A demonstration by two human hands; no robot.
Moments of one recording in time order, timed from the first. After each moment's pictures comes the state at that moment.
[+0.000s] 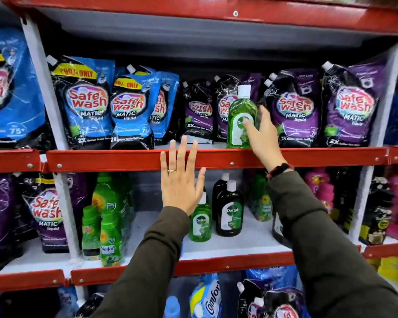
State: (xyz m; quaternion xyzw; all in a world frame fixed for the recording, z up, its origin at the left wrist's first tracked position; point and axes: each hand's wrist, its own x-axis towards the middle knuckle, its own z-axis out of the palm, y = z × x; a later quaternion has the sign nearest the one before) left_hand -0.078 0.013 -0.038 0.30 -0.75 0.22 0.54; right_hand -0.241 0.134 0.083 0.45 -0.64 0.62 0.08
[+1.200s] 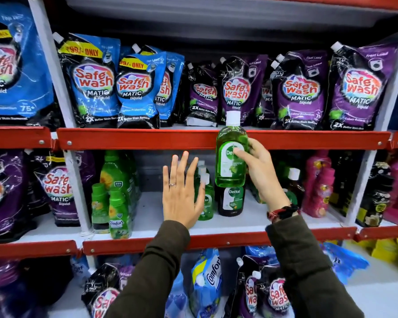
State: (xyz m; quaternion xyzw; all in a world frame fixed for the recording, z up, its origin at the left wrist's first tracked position) left_hand -0.048 0.040 -0.115 0.30 -0.79 0.15 0.52; right_hand -0.195 0.167 -0.015 0.48 -0.52 0.70 -0.11
